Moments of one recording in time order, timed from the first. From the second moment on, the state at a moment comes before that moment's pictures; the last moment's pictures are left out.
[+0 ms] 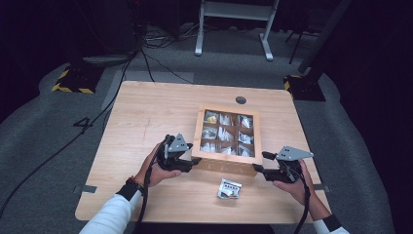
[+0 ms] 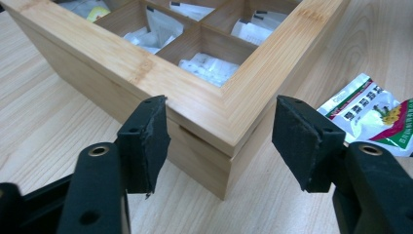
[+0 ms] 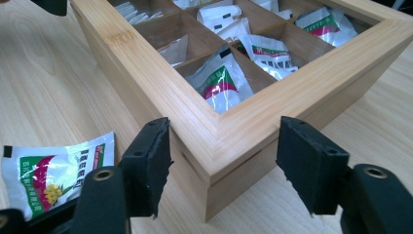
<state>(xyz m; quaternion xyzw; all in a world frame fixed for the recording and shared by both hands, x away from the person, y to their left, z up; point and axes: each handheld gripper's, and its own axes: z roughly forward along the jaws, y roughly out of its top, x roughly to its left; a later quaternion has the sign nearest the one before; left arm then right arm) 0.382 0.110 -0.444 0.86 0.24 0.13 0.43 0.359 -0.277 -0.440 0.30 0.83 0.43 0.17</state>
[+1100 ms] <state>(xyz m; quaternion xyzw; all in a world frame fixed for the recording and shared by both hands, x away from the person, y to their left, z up) 0.376 0.149 -0.425 0.85 0.27 0.18 0.41 0.359 -0.290 -0.423 0.29 0.84 0.42 0.20</state>
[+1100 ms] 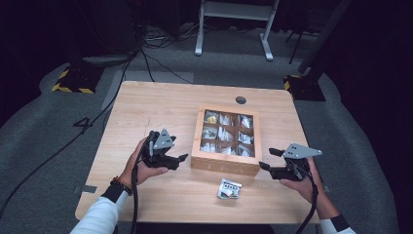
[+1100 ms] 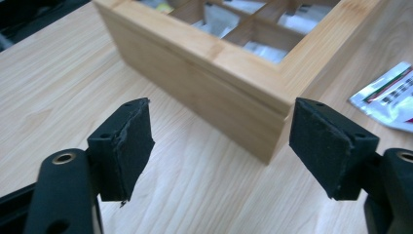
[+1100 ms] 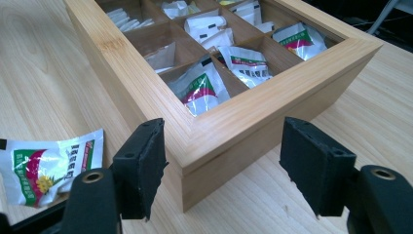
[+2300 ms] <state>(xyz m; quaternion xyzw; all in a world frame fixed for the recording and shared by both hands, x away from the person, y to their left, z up) 0.340 0.216 -0.481 0.87 0.31 0.21 0.32 0.349 -0.350 -0.452 0.35 0.84 0.34 0.23</state>
